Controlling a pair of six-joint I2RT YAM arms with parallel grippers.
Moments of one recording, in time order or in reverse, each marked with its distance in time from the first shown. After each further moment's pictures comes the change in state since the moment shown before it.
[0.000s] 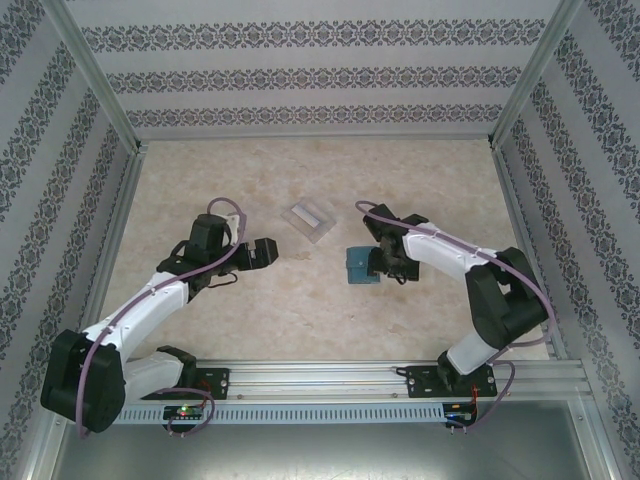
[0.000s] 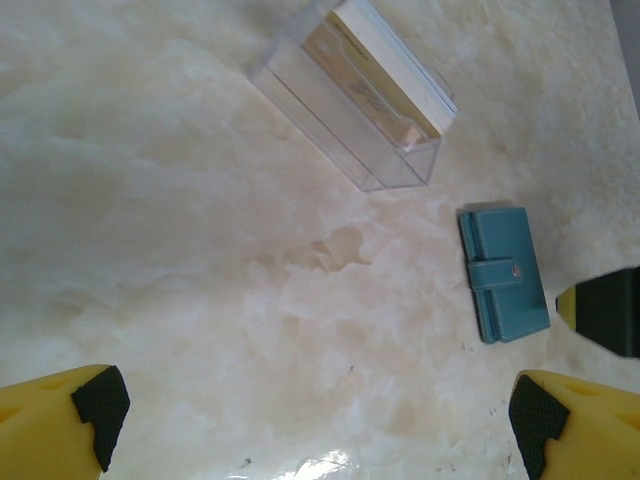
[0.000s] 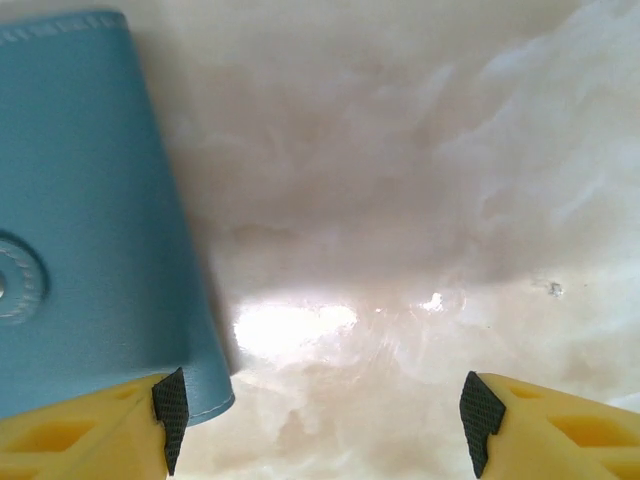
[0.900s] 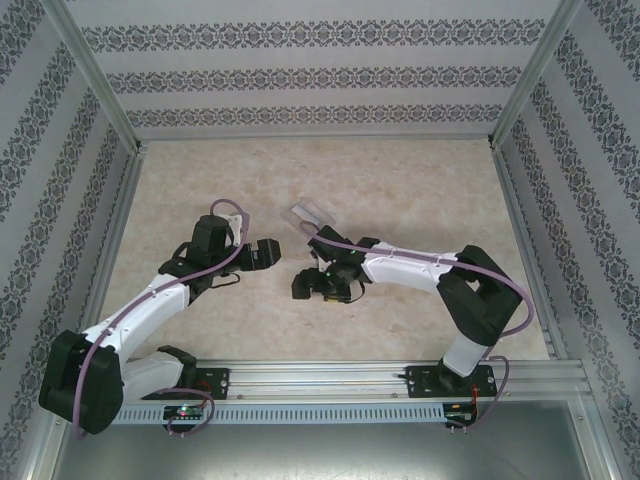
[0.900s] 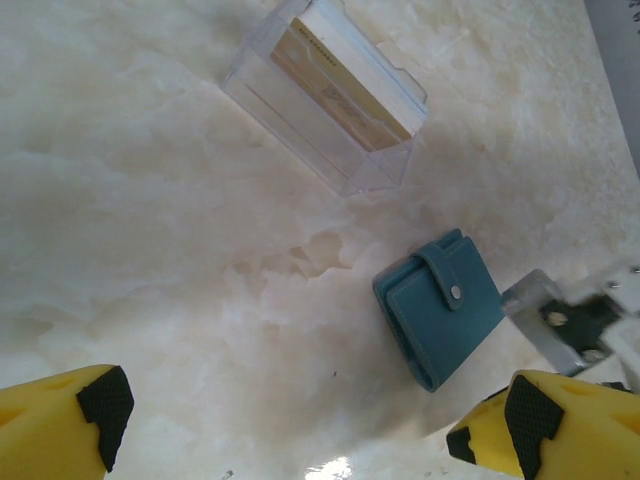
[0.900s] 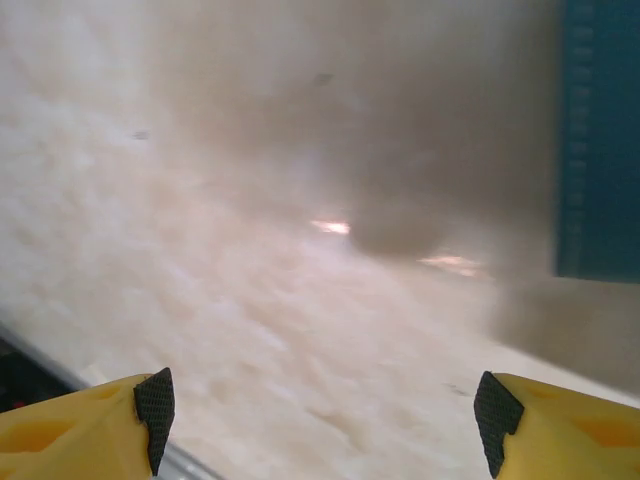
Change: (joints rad) left arm -0.020 -0.016 -0.018 0.032 -0.015 -0.002; right arm 0.342 0.106 0.037 0.354 -0.496 0.160
